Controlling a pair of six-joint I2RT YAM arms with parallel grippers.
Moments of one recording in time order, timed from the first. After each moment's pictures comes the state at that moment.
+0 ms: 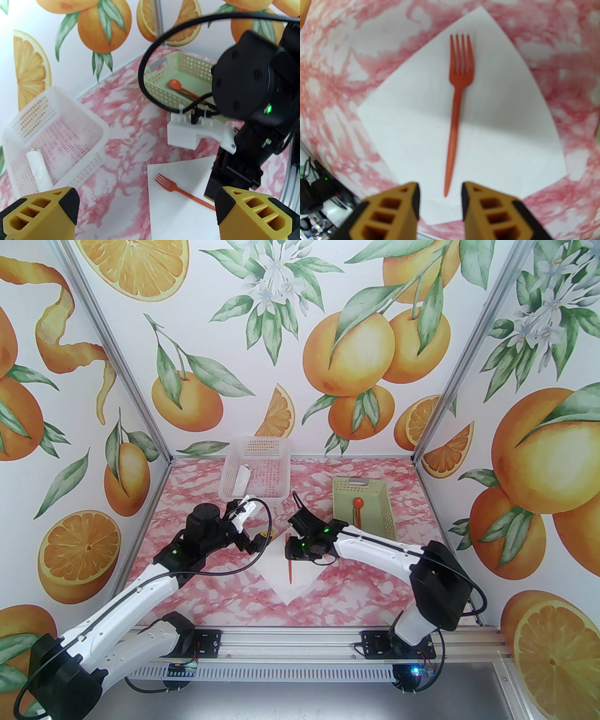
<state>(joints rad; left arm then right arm) -0.53 0.98 0.73 -0.13 0.29 0.24 0.81 1.62 1.11 -0.60 -0.11 0.74</state>
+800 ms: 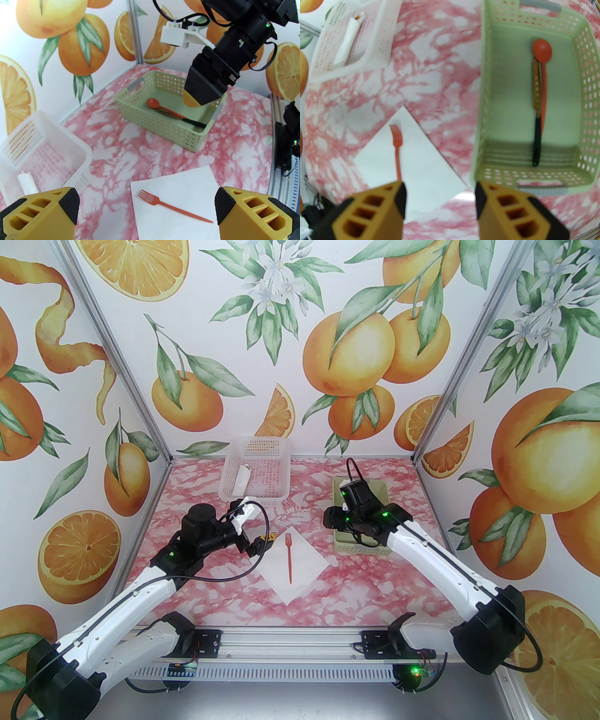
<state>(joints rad) -0.53 0.96 0.73 -0.09 0.41 0.24 0.44 1.32 1.15 -0.78 0.01 0.51</state>
